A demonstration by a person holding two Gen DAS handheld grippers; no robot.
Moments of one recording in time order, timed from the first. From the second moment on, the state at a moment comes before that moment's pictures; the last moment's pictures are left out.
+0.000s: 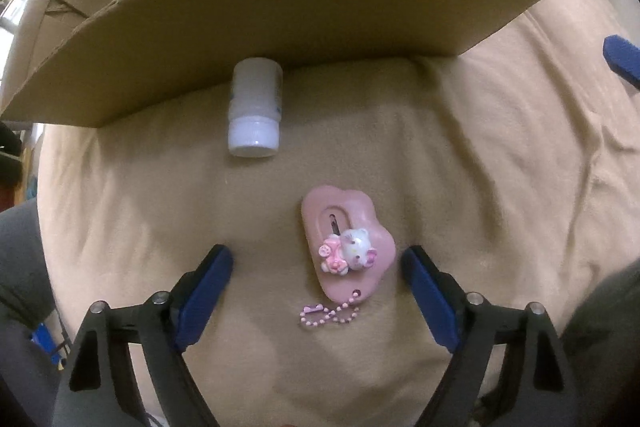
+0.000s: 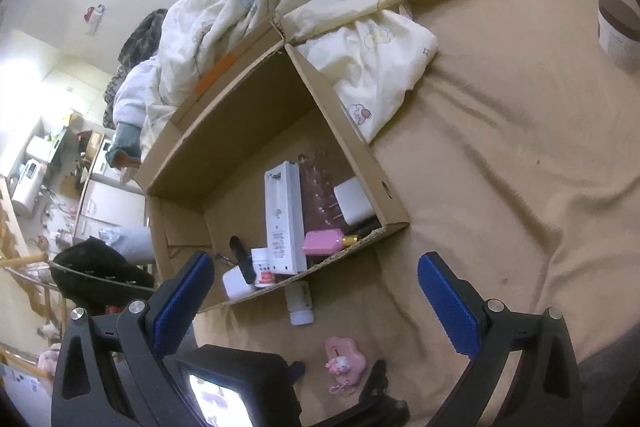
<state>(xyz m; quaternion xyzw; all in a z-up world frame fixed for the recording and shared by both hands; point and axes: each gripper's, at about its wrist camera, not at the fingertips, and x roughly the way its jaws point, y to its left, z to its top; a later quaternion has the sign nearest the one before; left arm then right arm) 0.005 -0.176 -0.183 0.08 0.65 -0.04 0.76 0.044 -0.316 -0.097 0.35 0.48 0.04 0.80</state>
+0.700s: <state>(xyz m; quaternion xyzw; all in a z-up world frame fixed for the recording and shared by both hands) 0.018 -0.169 -0.167 0.10 0.65 -0.08 0.75 0.044 -0.311 -0.103 0.34 0.50 0.04 0.80</state>
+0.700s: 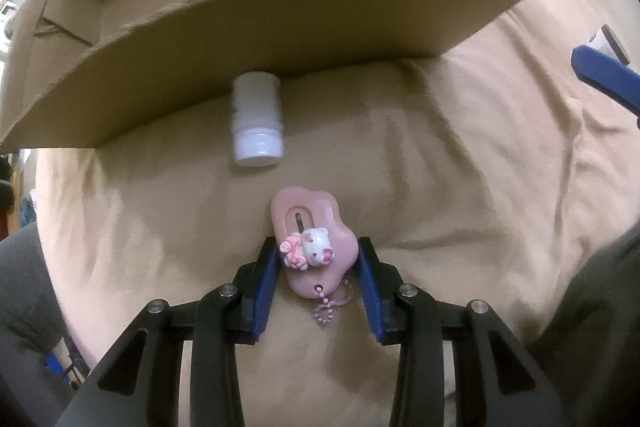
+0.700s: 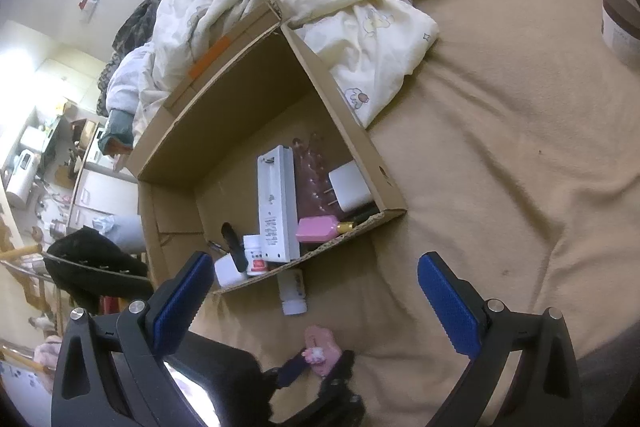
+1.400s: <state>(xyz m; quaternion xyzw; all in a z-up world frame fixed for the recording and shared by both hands) 0.008 -0.060 -0.068 0.08 0.57 -0.09 0.81 0.041 -0.292 -0.116 0.28 0.54 0.02 0.79</state>
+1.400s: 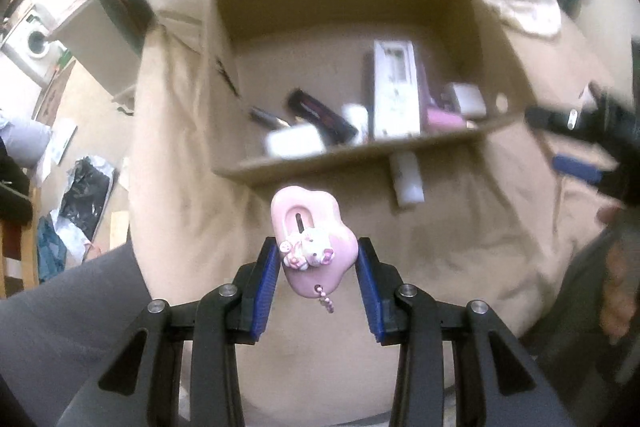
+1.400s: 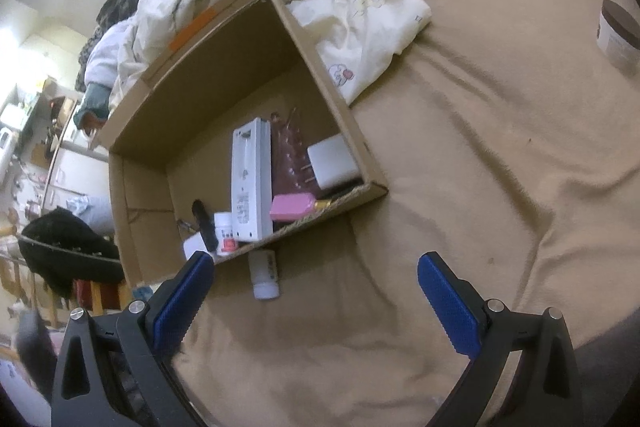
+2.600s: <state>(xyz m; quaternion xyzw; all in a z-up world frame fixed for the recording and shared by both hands) 0.032 0.000 -0.070 -0.01 0.56 -0.09 0.82 0.083 -0.135 -0.183 0.05 0.62 0.04 0.79</state>
